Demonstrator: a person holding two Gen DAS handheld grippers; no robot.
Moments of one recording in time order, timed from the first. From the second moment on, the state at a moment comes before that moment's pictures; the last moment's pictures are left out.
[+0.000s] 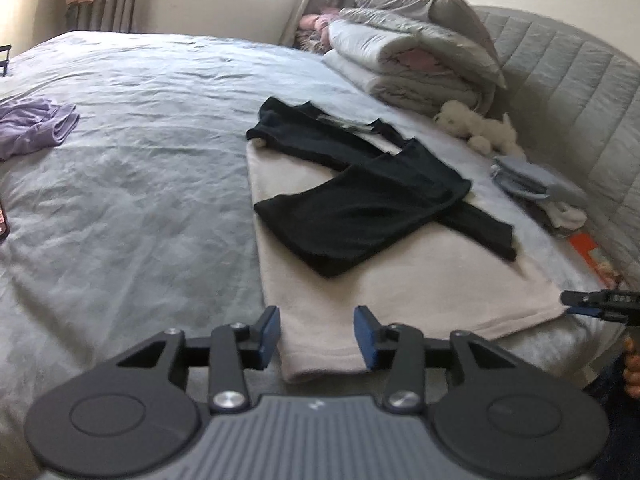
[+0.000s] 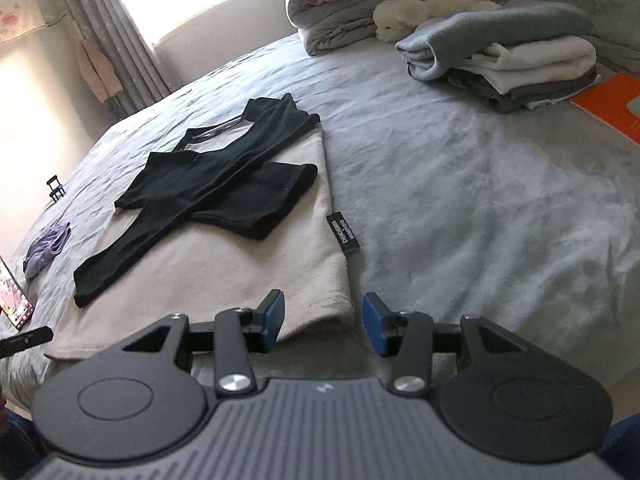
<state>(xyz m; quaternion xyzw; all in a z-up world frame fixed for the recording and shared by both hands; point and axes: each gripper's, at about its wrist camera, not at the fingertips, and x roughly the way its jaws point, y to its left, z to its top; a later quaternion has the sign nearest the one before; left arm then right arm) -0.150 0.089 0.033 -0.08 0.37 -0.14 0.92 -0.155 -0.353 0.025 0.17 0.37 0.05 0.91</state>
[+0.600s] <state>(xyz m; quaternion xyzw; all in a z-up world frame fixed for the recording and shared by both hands) -0.141 0.072 0.024 -0.03 0.38 -0.08 0.92 -0.143 -0.334 0.017 0.13 0.37 0.02 0.92</state>
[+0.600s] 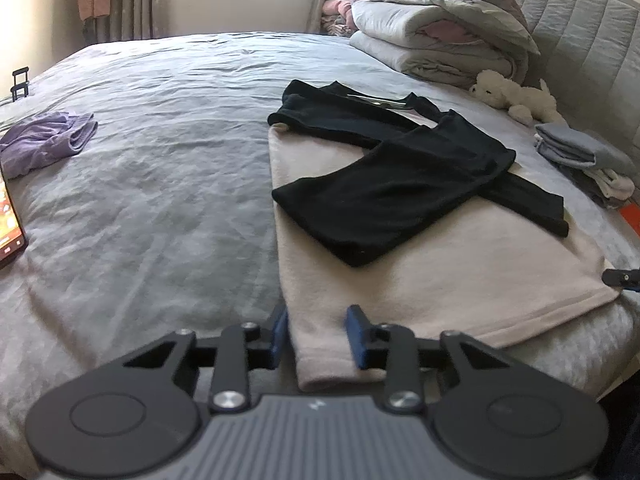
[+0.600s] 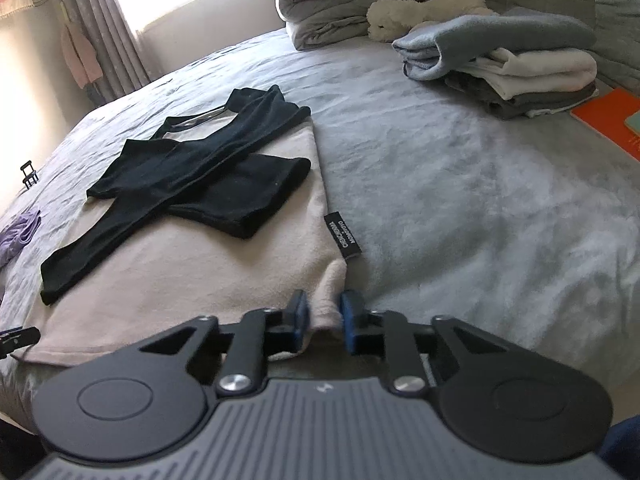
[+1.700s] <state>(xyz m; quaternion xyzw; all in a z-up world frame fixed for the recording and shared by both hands) 0.020 0.067 0.050 -0.02 0.41 -0.05 0.91 0.025 -0.330 0.053 0.09 0.37 0.03 0.93</state>
